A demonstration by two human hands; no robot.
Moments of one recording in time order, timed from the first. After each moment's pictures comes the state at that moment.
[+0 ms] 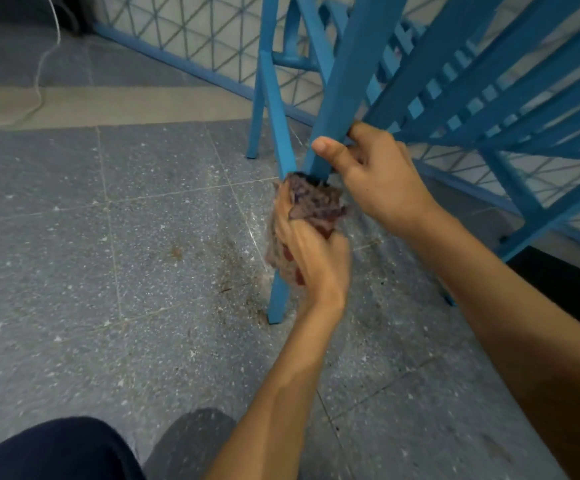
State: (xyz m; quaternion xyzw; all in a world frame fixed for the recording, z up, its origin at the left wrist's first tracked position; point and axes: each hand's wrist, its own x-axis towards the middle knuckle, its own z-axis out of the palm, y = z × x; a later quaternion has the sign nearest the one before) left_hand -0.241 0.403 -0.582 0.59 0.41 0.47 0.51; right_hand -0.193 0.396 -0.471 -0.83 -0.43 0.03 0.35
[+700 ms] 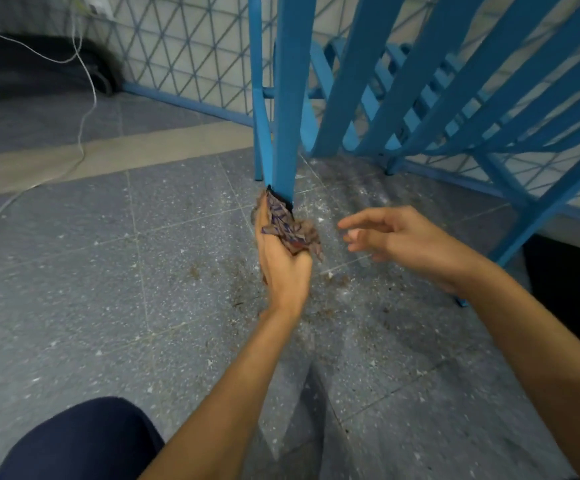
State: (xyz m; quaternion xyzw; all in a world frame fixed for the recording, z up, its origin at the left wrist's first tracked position) left_hand -0.260 0.418 -0.575 0.64 0.29 0.44 0.56; right_hand -0.173 0.297 -0.469 -0.81 -0.37 0.31 0.34
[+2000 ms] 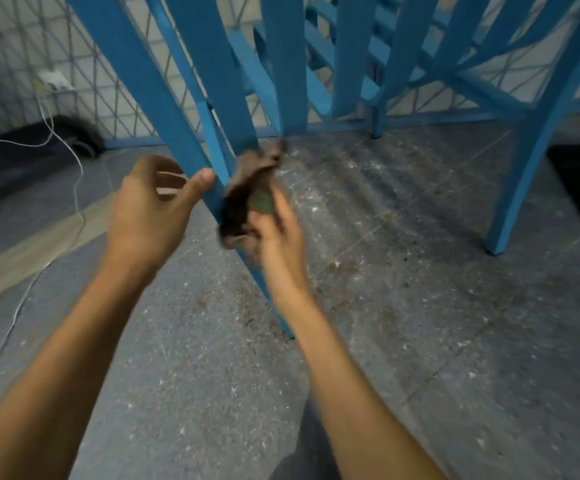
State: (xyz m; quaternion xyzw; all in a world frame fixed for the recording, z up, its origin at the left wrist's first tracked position) left_hand -0.283 0.488 -0.462 0.87 0.31 0.28 0.26; right_hand -0.228 0.390 -0.550 -0.55 -0.16 0.16 0.80
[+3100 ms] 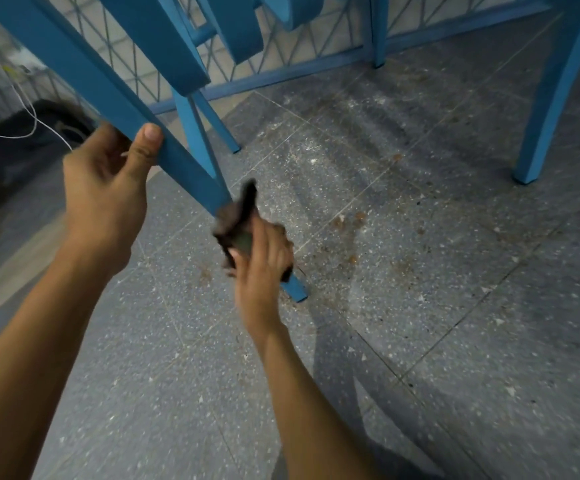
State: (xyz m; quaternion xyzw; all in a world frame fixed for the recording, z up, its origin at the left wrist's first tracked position) left_hand -0.280 0.476 -0.492 0.85 0.21 0.29 0.39; right_hand -0.279 0.428 -0.687 -0.72 -0.15 0.02 0.68
